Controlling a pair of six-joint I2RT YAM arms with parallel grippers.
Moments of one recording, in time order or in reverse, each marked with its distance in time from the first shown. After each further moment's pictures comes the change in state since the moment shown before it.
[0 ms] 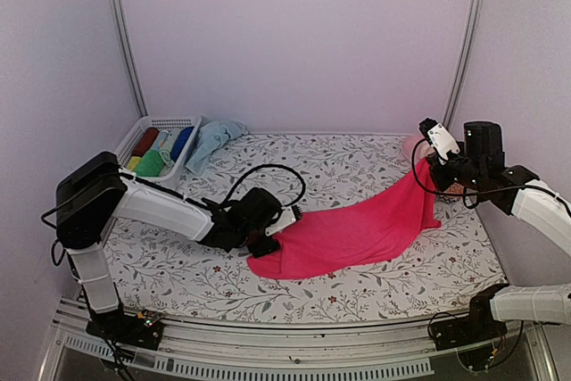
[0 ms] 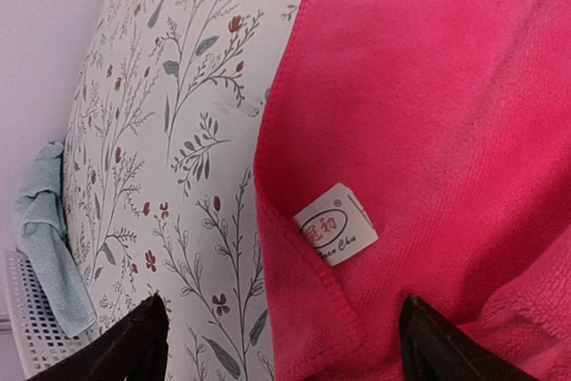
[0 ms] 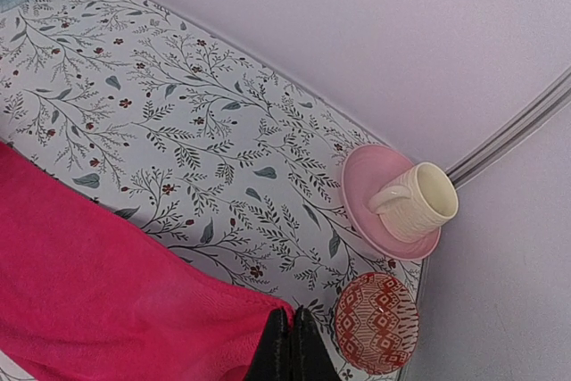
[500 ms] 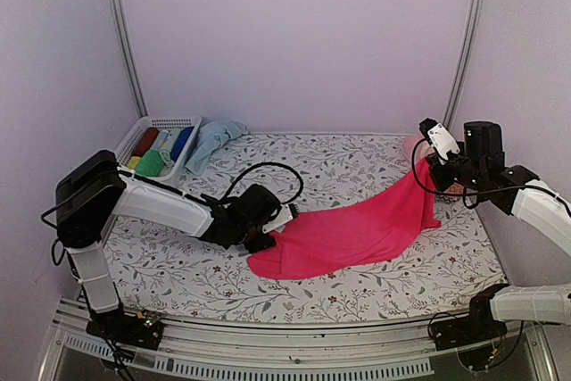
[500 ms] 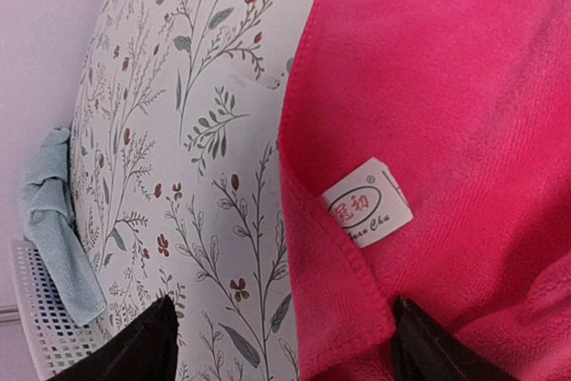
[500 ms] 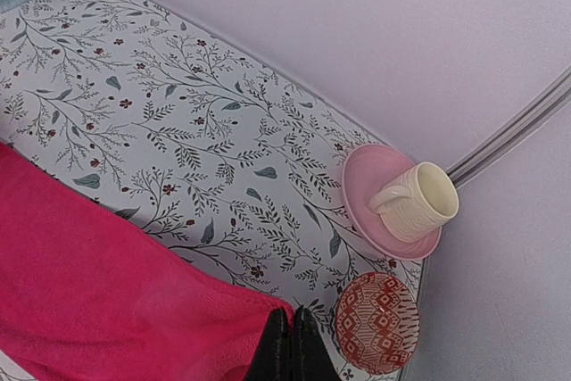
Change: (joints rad) left arm 0.025 0.000 0.022 -0.062 -0.035 0.018; right arm 0.000 0.000 0.000 0.000 0.000 0.003
